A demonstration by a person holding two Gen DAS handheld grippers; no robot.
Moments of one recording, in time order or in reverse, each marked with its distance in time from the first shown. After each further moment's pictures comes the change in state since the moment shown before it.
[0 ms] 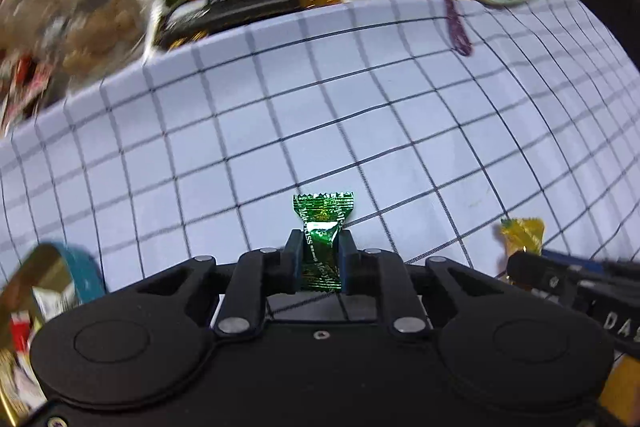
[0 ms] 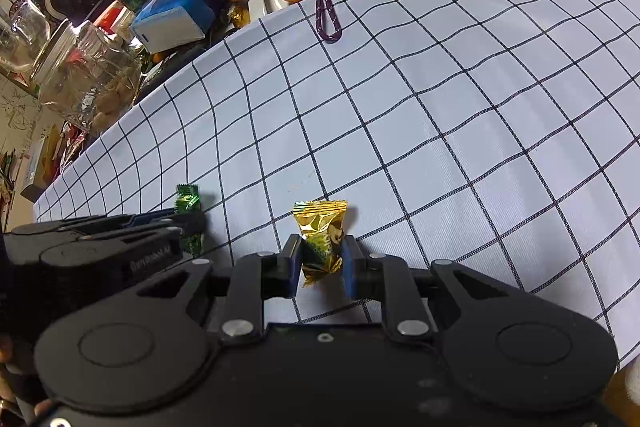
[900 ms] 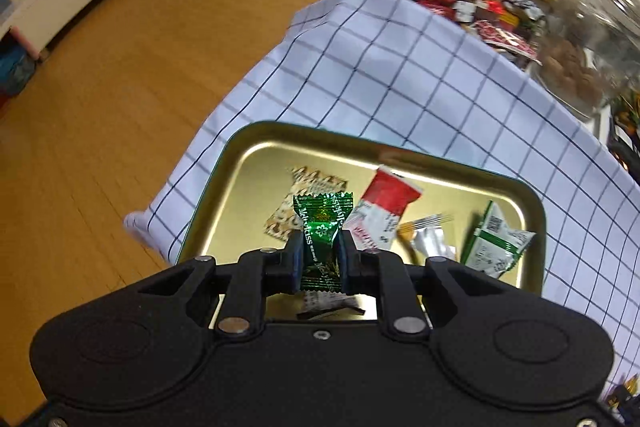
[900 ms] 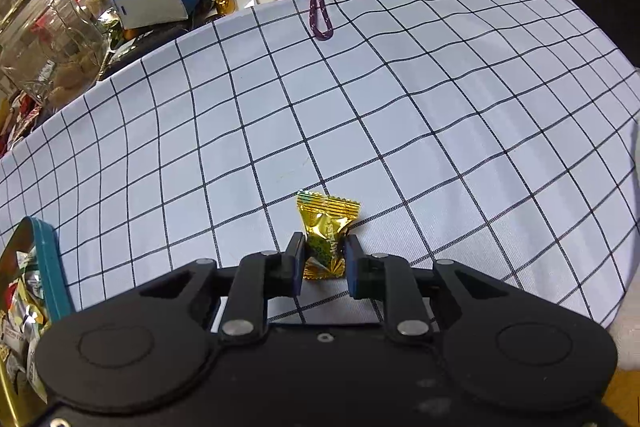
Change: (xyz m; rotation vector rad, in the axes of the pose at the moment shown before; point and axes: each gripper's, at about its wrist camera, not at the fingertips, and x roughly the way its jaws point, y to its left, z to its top) left arm -0.117 0.260 -0.131 -0.876 0.014 0.341; right arm 0.006 0.043 -0.014 -0.062 -0.029 -0.243
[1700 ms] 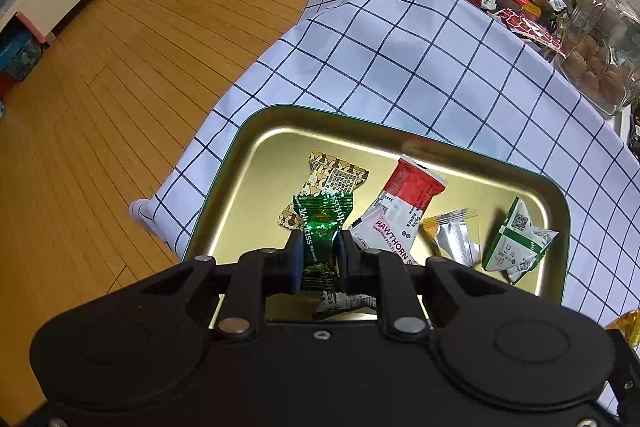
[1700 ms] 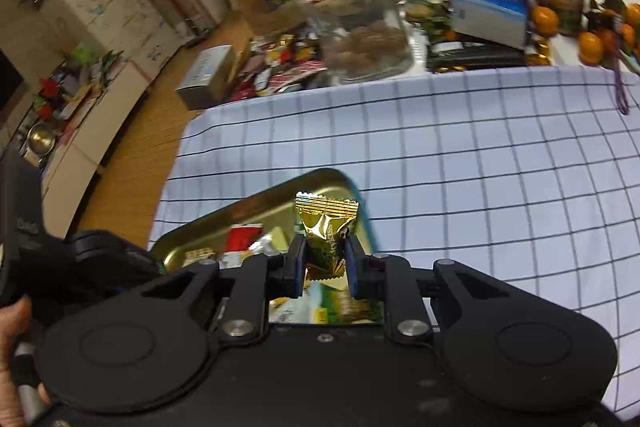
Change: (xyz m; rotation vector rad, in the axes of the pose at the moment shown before) left arm 0.012 0.002 -0.001 0.004 0.029 0.033; right arm -0.092 0.203 -0.057 -0.351 -0.050 0.488
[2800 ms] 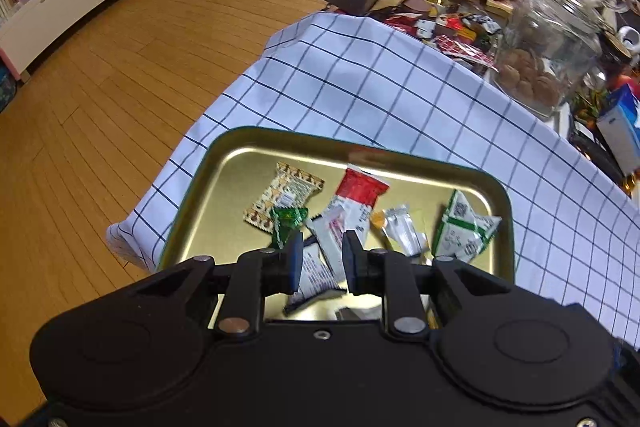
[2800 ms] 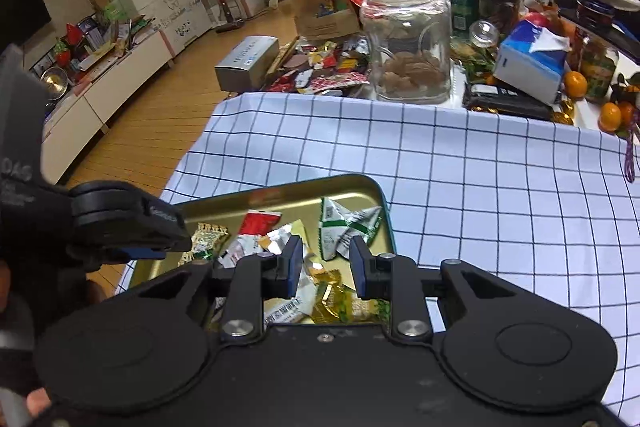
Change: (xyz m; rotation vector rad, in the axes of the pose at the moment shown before) left arm -0.036 -0.005 -0.042 0.063 -0.164 -0.122; right arm -0.016 0.024 -0.021 -0.185 -0.037 -0.054
